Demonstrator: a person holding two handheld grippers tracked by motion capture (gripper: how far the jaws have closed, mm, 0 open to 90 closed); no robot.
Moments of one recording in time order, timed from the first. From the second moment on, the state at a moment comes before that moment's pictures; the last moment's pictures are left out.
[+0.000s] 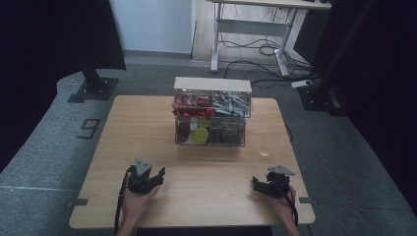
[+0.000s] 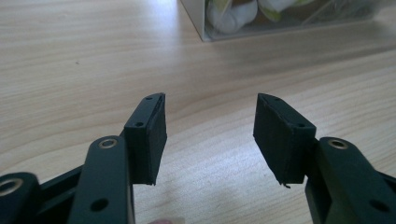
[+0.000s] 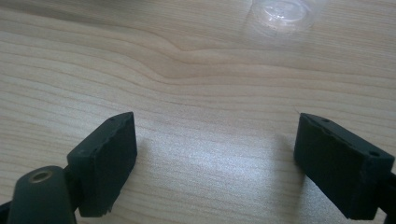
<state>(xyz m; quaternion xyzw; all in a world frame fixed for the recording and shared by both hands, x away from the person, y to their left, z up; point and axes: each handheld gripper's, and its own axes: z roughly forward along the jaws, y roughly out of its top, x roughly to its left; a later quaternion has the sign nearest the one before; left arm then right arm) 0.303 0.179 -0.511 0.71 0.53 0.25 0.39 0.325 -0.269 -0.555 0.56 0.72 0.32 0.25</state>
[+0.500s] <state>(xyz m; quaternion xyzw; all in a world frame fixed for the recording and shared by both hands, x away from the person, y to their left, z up) 0.292 0.181 -0.482 0.70 0.51 0.25 0.44 0.322 -0.266 -0.555 0.56 0.72 0.32 0.25</state>
